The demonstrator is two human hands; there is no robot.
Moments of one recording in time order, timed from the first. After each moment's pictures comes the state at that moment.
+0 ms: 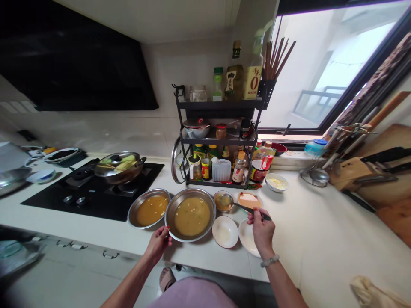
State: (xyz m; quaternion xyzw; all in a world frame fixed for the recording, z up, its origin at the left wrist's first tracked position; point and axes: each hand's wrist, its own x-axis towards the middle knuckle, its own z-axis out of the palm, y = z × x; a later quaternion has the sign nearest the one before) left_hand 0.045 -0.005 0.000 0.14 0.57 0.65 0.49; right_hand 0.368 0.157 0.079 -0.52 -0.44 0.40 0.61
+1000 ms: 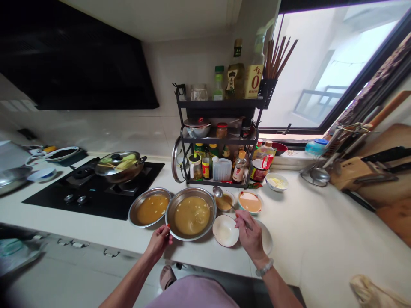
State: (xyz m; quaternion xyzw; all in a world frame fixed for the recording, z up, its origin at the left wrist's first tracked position) left_hand 0.043 -0.004 -0.005 0.14 0.58 0.64 0.49; right_hand 0.353 0.126 0.081 -0.33 -0.72 0.27 0.55
